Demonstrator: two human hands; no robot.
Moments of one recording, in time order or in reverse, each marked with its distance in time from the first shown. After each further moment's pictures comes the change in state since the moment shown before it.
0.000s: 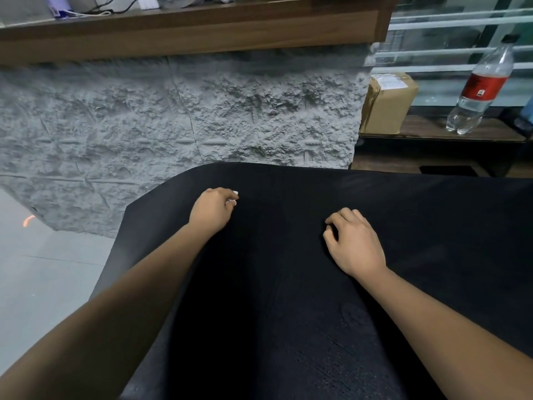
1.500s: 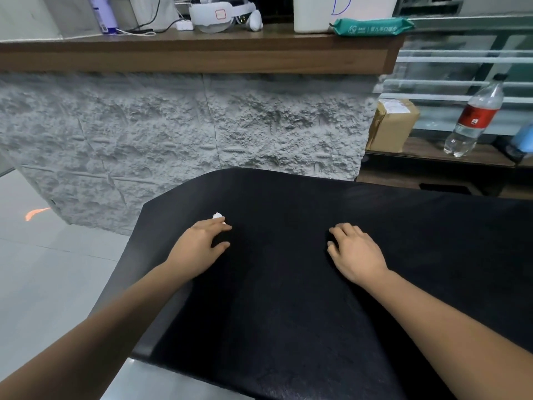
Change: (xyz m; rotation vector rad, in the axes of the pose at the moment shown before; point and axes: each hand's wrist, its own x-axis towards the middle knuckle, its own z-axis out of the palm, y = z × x) left_hand -0.138 -0.029 -0.059 0.054 -0.081 0.085; right_hand -0.020 -0.024 -0.022 -0.190 -0.276 -0.041
